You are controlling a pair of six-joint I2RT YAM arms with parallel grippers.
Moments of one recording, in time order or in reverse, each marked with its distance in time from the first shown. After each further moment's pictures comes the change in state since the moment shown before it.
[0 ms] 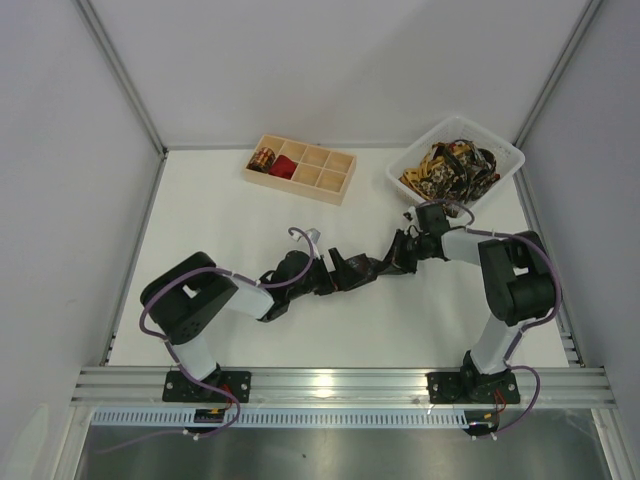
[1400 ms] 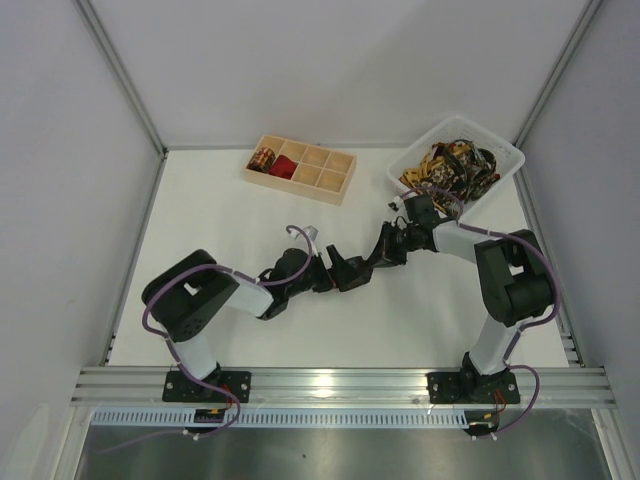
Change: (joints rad) left arm 0.030 0.016 0.000 0.026 0.013 0.003; right arm 0.074 -0.014 0.121 -0.087 -0.018 -0.073
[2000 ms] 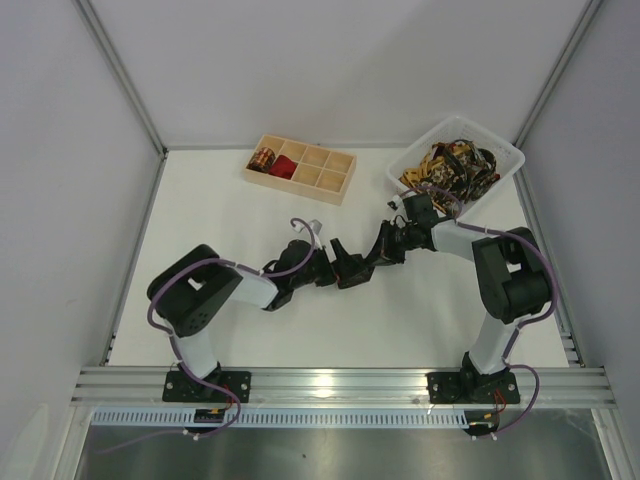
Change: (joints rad) left arm 0.018 0.040 0.085 -0.070 0.040 0.001; right arm 0.002 0.024 0.012 0.026 -0.007 0.016
